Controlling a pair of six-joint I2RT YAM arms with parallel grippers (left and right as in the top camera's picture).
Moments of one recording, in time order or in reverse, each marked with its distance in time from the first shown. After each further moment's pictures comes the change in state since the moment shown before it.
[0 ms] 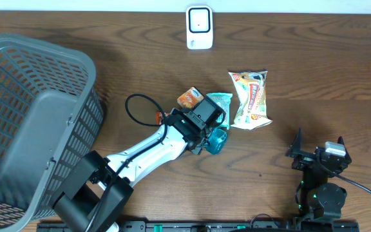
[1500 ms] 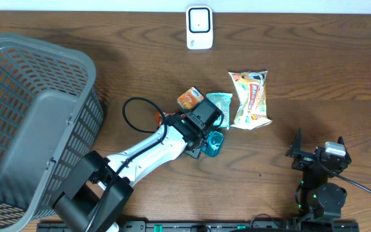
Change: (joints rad) left arm 0.000 0.000 -0.002 -0.069 0.009 -0.116; right arm 0.000 0.000 0.000 0.000 0.000 0.000
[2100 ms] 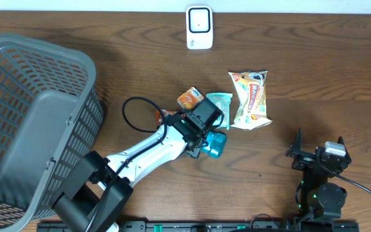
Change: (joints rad) left arm 0.000 0.000 0.000 0.004 -0.020 0.000; right arm 0.000 0.000 0.000 0.000 0.000 0.000
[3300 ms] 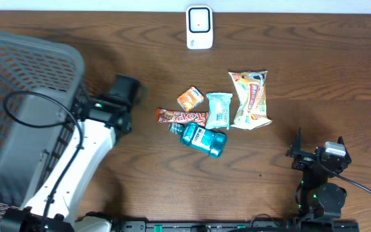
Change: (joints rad) left arm 0.540 -0.325 0.000 -0.413 -0.451 0.381; right arm 0.000 0.000 0.000 0.000 0.000 0.000
